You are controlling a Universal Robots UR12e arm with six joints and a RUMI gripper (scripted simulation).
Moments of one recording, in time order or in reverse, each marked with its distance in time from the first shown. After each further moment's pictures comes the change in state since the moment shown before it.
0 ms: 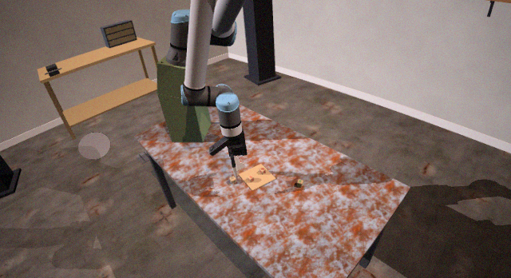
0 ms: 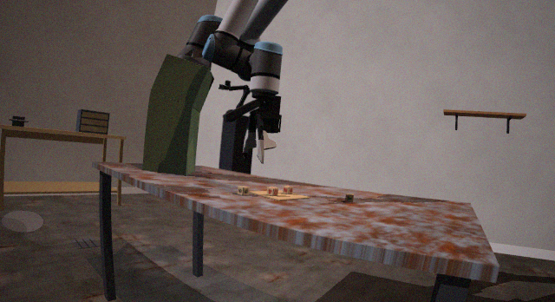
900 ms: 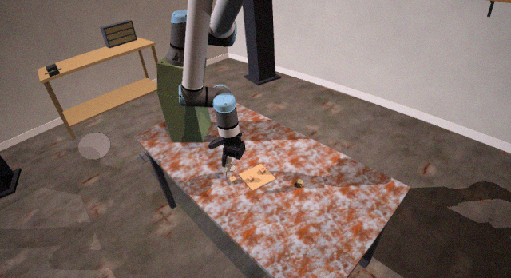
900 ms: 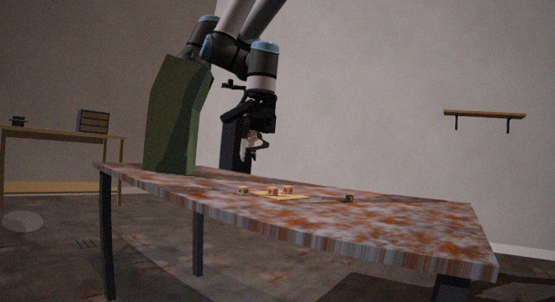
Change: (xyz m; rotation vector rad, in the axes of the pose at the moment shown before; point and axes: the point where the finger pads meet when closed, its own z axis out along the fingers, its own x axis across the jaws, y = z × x) arm 0.007 -0.010 0.001 0.000 -0.001 0.541
